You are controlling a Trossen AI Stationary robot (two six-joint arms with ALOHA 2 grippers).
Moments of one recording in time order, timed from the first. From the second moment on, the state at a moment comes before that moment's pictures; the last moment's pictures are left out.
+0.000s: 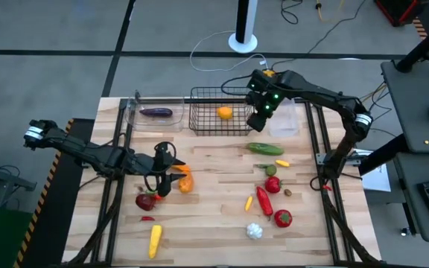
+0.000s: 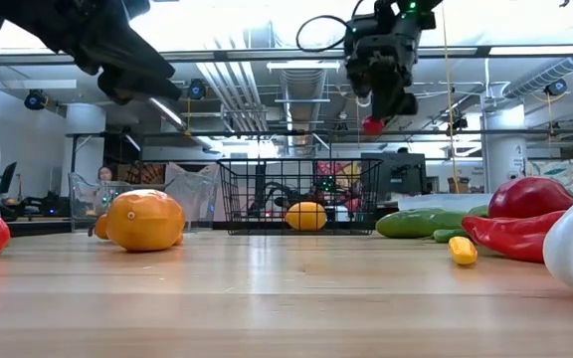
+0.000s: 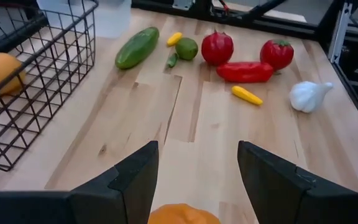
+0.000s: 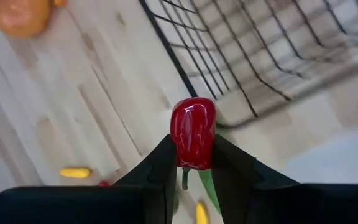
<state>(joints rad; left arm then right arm) -0.28 0.96 0.55 -0.08 -0.35 -0.33 -0.58 1.69 1.60 -1.22 -0.31 0.03</state>
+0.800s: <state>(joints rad) -0.28 1.11 0.57 0.17 -0.44 -0.14 -0.84 1.70 1.40 -1.18 0.06 0.16</state>
